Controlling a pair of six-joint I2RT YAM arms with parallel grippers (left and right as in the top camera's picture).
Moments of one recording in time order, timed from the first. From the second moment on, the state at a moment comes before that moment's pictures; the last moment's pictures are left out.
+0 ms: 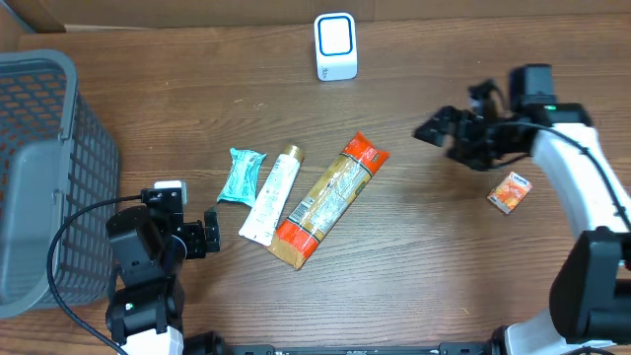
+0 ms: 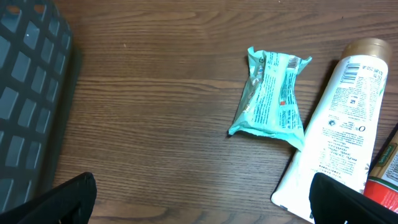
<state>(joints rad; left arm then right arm) 0.28 0.74 0.55 -0.55 0.10 0.17 0.01 1.73 1.29 -0.78 -0.69 0.31</state>
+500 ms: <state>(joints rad) 0.28 0.74 0.55 -0.55 0.10 0.17 0.39 1.73 1.24 -0.60 -0.41 0.61</state>
